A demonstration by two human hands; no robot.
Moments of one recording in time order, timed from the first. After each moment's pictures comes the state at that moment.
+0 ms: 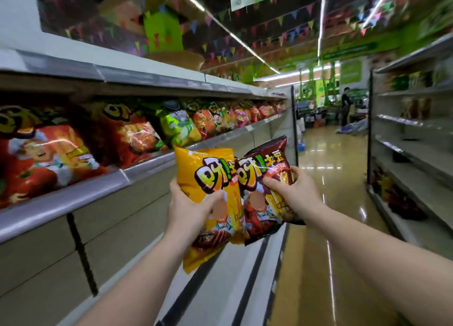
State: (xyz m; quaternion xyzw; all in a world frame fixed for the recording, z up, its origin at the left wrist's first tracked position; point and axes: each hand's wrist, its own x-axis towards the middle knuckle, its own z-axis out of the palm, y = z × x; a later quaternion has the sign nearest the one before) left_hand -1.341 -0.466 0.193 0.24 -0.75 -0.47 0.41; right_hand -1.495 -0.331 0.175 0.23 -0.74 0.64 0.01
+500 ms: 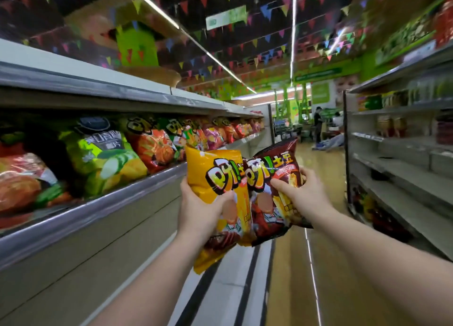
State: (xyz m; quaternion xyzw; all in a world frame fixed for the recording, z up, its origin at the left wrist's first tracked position) left_hand -1.588 -0.525 0.205 0.16 -0.75 -0.49 0.42; right_hand -1.706 -0.364 0.197 0.17 -0.74 0.65 0.09
